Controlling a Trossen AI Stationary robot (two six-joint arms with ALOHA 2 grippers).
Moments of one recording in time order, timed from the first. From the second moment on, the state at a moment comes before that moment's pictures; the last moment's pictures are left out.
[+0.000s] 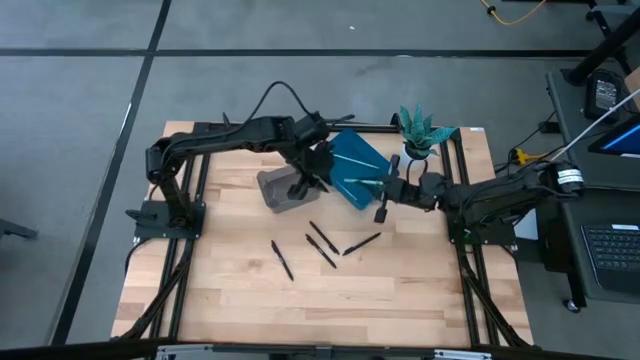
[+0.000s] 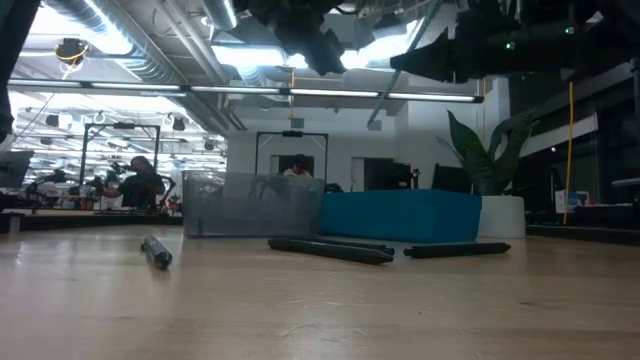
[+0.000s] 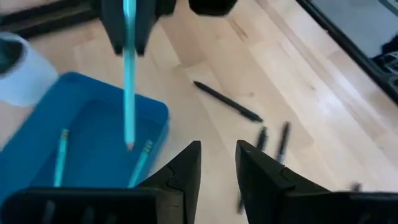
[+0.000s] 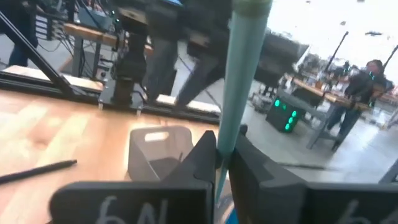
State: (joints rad) left arm 0.29 1.75 1.64 -0.81 0.48 0.56; right arm -0.02 1.17 0.41 0.79 0.24 -0.30
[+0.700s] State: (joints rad) left arm 0.32 1.18 0.79 -0.05 0.38 0.37; right arm -0.22 1.08 0.81 -0.13 0.13 -0.12
